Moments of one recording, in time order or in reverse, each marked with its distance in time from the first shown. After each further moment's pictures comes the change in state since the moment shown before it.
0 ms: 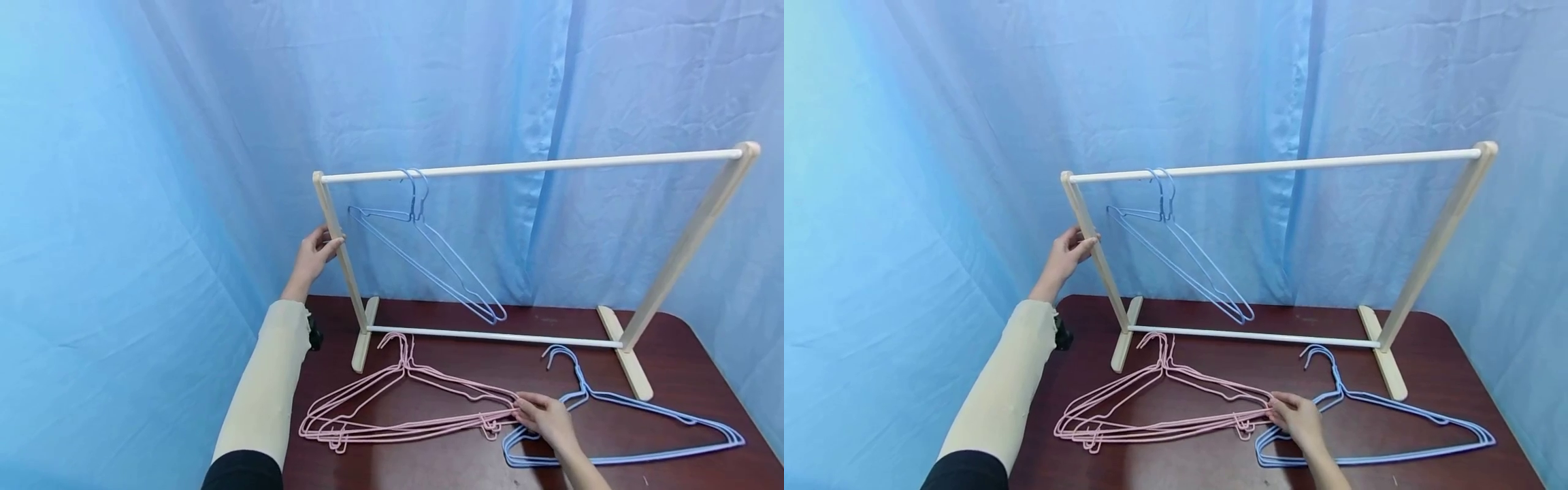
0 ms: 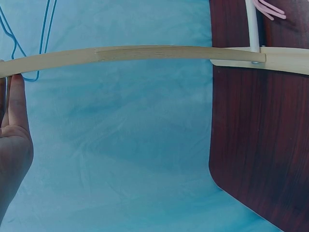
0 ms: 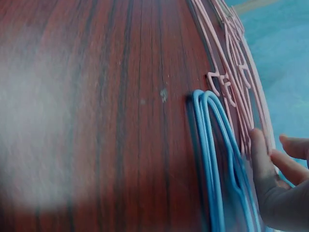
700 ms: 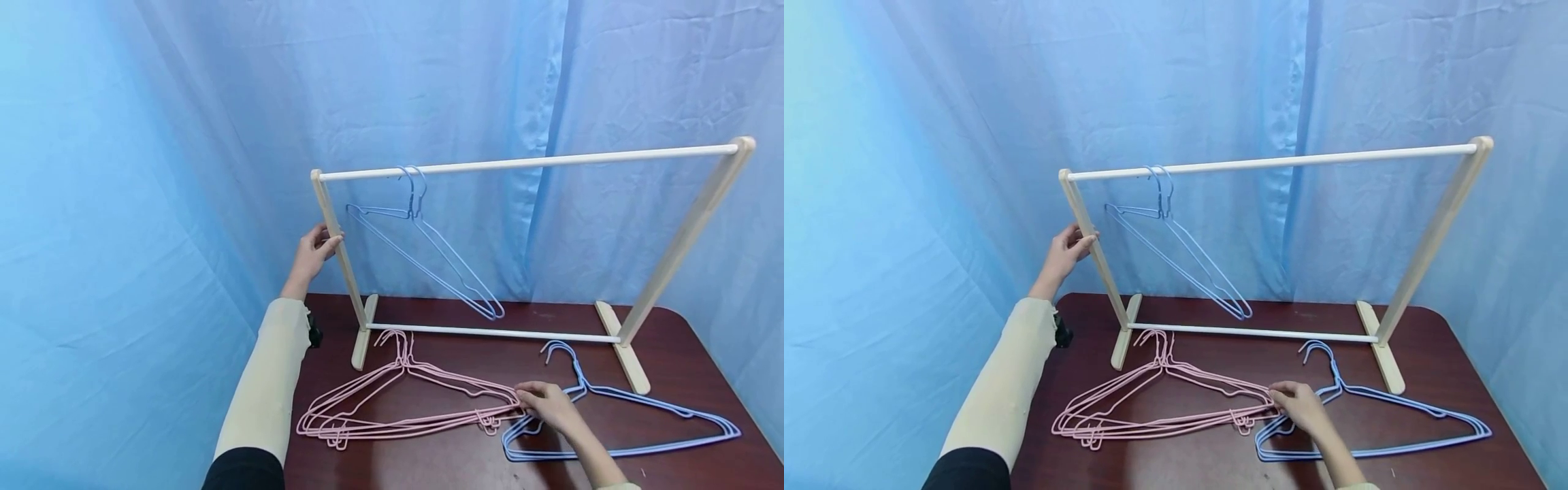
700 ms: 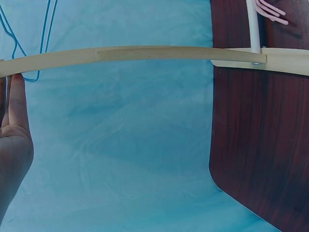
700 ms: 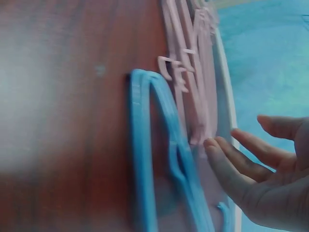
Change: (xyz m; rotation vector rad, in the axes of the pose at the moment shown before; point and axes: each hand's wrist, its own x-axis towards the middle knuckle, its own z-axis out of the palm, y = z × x) left_hand 0.000 0.000 -0.002 -0.044 -0.022 -0.019; right_hand -0.005 -0.036 -0.010 -0.512 -0.089 -0.143
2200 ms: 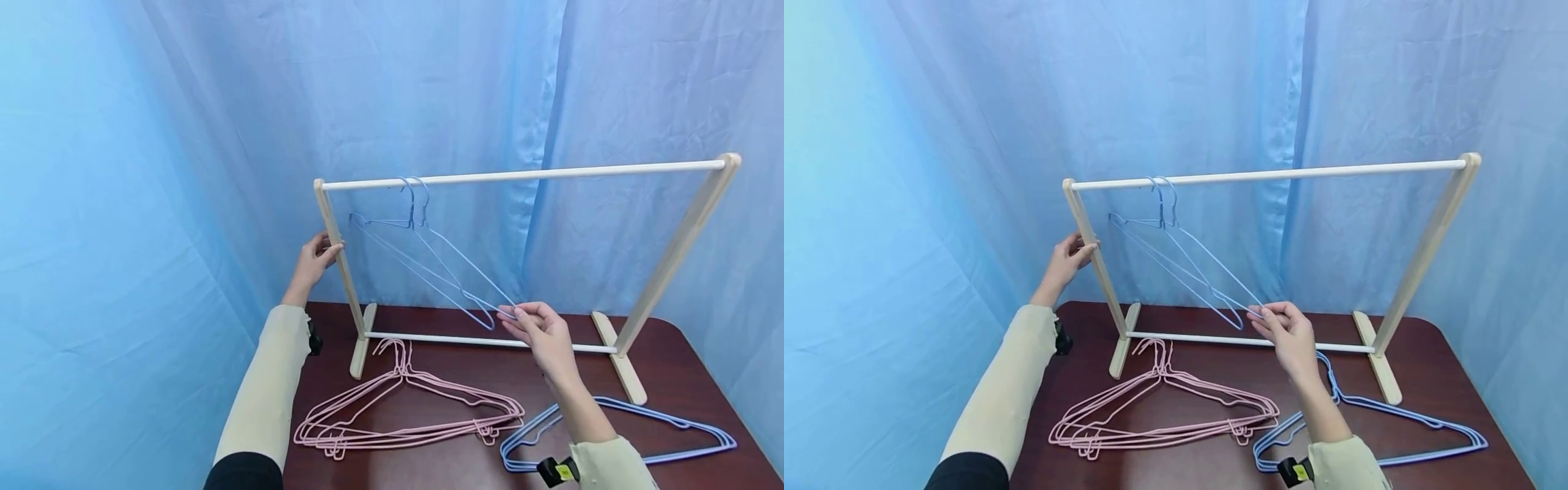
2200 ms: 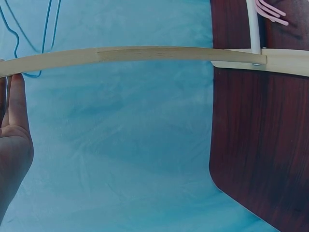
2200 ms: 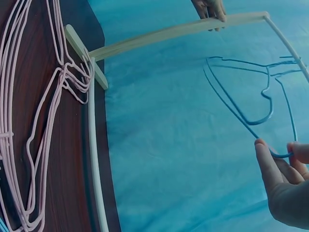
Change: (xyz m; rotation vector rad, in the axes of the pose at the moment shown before) left_hand 0.006 -0.008 0.006 0.027 0.011 0.005; right_hand 0.014 -0.124 -0.045 0.766 0.152 -0.504
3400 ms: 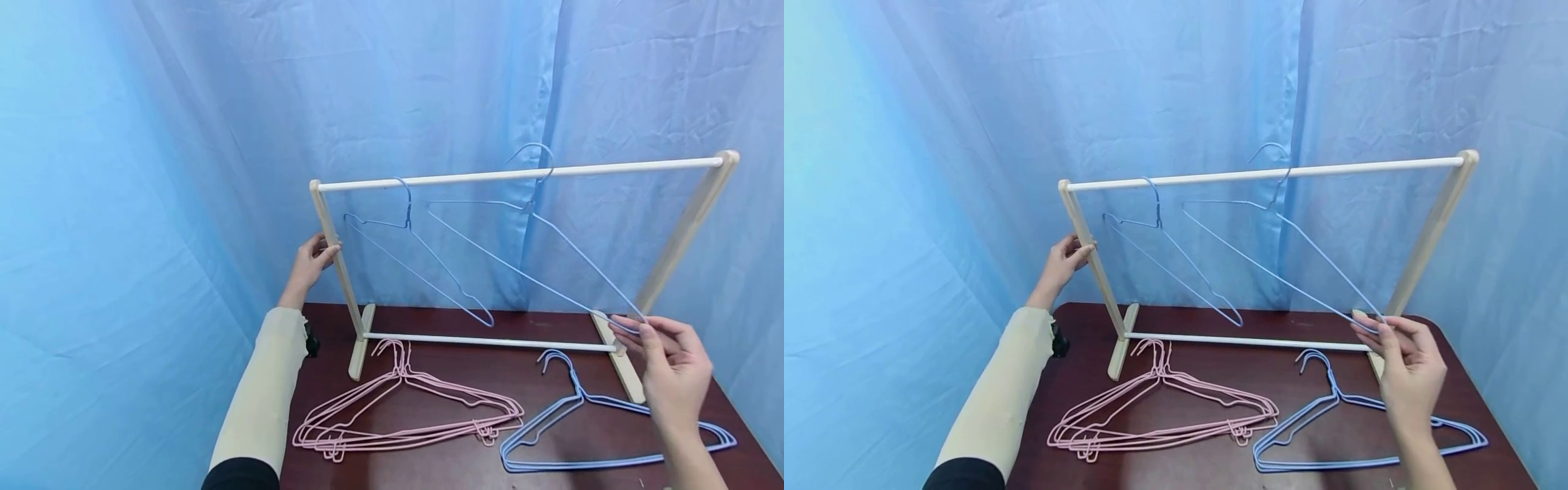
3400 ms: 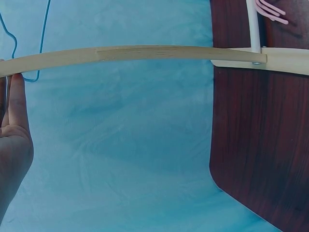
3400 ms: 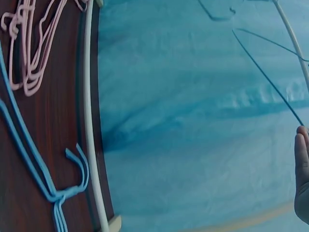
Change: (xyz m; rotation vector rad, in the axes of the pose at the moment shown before) left_hand -0.022 0.035 -0.006 -0.014 -0.028 -0.035; right_hand -0.039 -0.036 -0.089 0.122 0.322 -0.573
